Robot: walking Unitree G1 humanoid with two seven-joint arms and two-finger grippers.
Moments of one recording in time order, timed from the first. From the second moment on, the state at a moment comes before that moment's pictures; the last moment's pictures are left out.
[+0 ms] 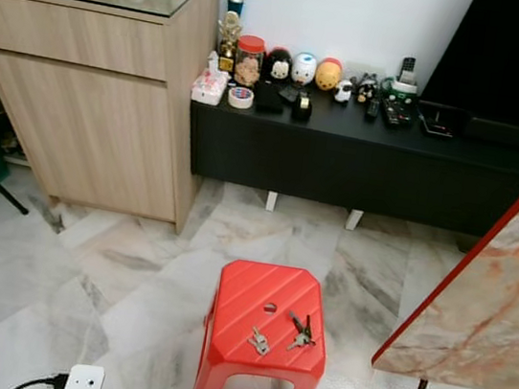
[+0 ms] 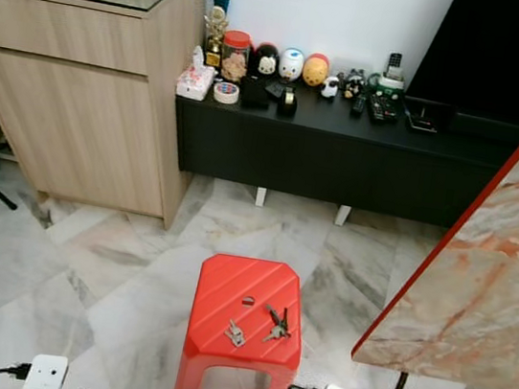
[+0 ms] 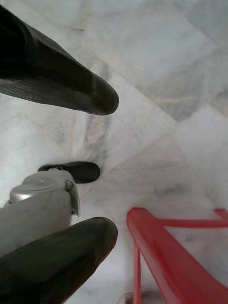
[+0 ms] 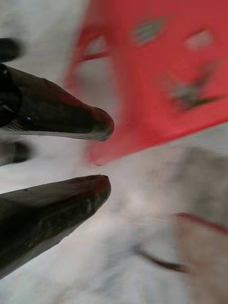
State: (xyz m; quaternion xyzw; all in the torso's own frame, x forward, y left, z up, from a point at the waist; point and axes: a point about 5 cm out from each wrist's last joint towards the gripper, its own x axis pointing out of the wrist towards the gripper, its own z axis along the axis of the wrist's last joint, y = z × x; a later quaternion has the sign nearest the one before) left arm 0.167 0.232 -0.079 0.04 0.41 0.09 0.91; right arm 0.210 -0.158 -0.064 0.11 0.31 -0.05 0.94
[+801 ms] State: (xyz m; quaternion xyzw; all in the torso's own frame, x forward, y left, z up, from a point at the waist) left arm 0.166 0.230 -0.079 0.04 0.41 0.09 0.91; right arm 0.228 -0.163 -0.047 0.11 0.25 -0.06 0.96
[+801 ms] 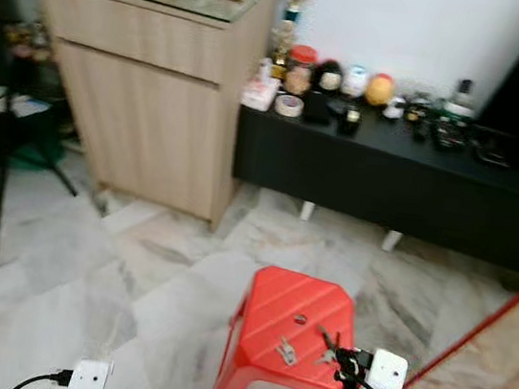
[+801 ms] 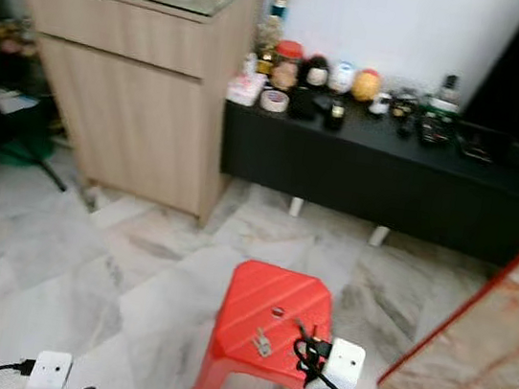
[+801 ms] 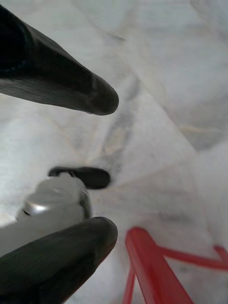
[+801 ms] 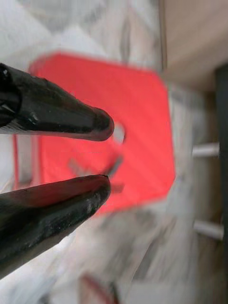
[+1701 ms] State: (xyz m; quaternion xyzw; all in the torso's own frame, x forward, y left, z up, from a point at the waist) left arm 0.165 0.238 -0.077 0.05 0.40 0.09 0.91; right arm 0.241 -0.147 -0.036 0.13 0.21 -0.04 0.97
